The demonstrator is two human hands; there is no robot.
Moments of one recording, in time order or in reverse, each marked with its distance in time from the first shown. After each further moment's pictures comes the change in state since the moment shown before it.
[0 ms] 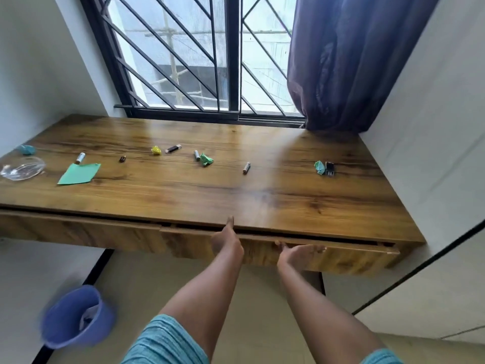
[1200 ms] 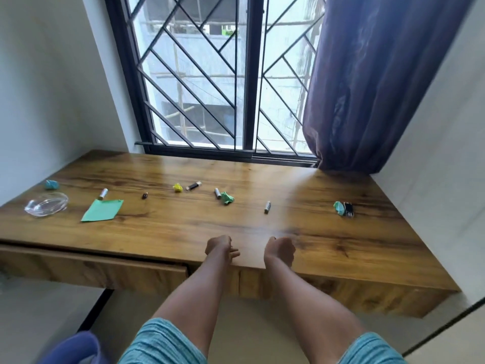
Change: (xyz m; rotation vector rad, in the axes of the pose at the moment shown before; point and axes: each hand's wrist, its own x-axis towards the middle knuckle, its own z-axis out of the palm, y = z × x) left_hand 0.071 0.110 -0.021 0.230 -0.288 0.026; right_hand -0.057 -0.130 0.071 -0.112 -0.076 -0.069
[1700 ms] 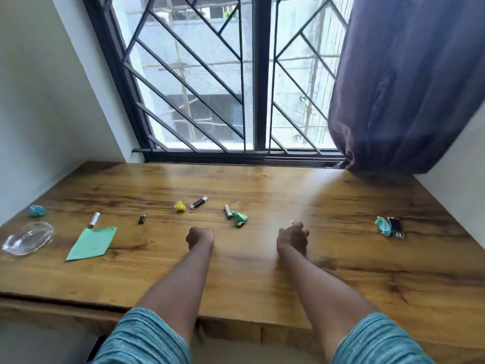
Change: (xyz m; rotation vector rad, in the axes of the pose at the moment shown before) left_hand 0.250 0.088 -0.016 0.243 0.424 0.113; right_hand 0.117 -0.083 0.088 -0.131 0.005 -0.066
